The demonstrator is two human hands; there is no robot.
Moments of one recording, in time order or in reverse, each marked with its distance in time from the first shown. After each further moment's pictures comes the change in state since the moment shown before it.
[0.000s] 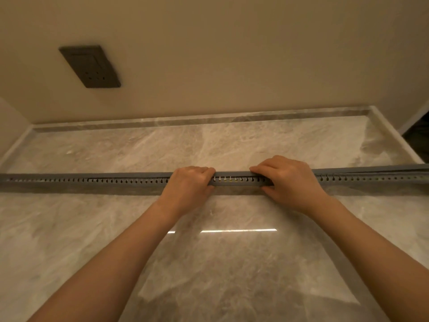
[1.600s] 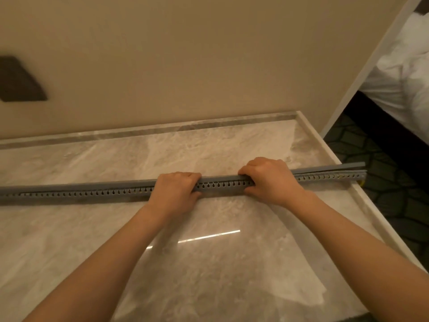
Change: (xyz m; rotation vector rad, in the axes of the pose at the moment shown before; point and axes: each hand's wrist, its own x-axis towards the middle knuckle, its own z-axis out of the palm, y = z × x) left_hand 0.049 0.061 0.037 0.042 -0.021 0.045; right_hand -0.040 0.057 -0.039 -0.161 -0.331 0.230
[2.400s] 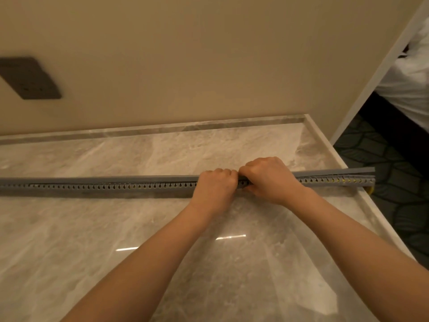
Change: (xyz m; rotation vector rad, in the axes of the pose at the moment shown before) left_hand 0.034 0.079 0.005 0.162 -0.010 0.047; right_hand 0.007 0.007 0.000 -0.074 0.052 -0.169
